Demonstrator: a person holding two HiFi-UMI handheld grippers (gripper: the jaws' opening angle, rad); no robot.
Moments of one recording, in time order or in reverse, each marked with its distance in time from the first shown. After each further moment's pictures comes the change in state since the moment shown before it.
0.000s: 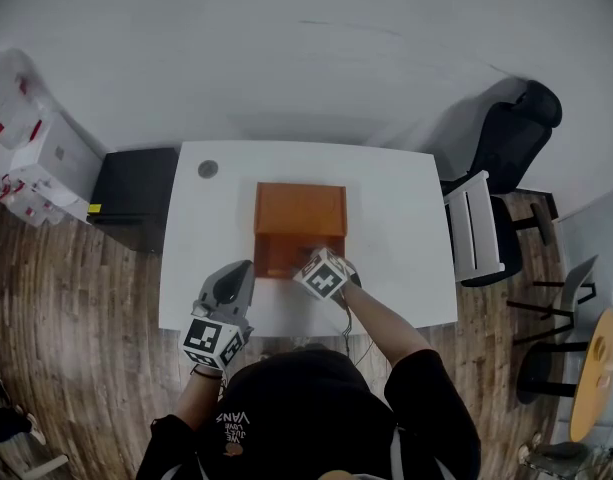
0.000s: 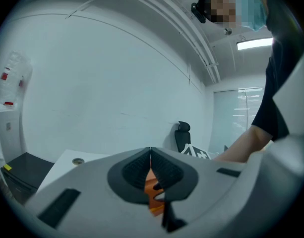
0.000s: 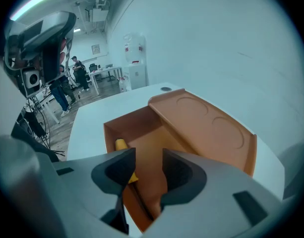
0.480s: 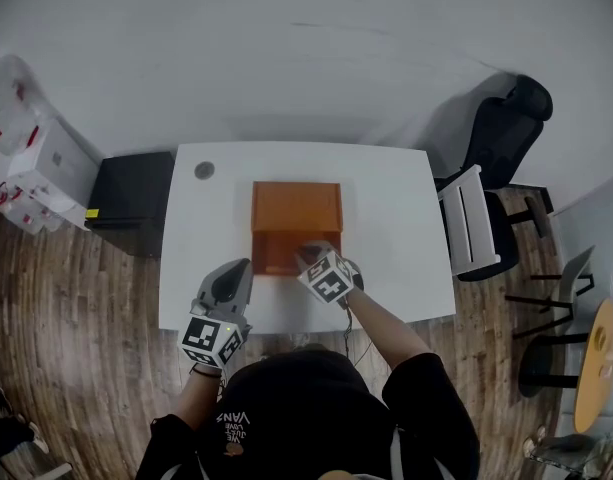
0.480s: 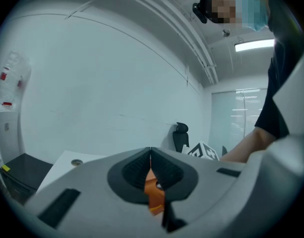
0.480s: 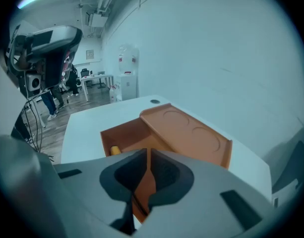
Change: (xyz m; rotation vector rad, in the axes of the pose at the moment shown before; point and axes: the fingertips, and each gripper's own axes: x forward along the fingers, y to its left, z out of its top) left arm -0.009 -0.004 0.004 0.006 -0.015 -0.022; right arm -0.034 -0.010 0.011 0.023 -0.126 -0.151
